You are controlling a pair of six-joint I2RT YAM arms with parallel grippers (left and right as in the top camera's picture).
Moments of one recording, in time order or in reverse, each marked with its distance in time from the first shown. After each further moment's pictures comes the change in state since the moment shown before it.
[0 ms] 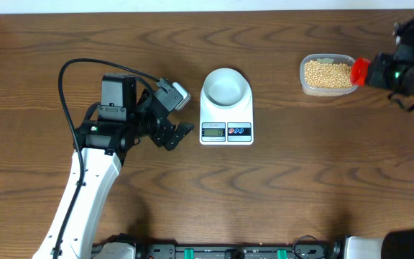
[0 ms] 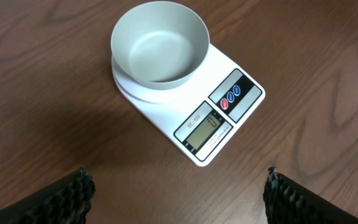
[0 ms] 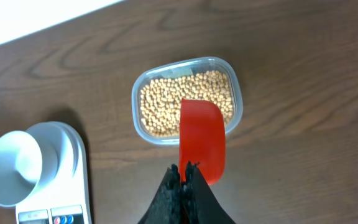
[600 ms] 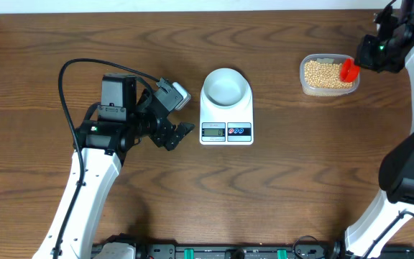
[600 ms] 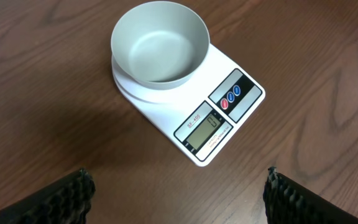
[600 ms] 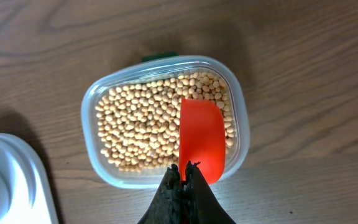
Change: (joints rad) left arm 0.000 0.000 0.000 0.000 0.000 0.000; right arm 0.000 0.463 0.323 -0.127 0.009 -0.022
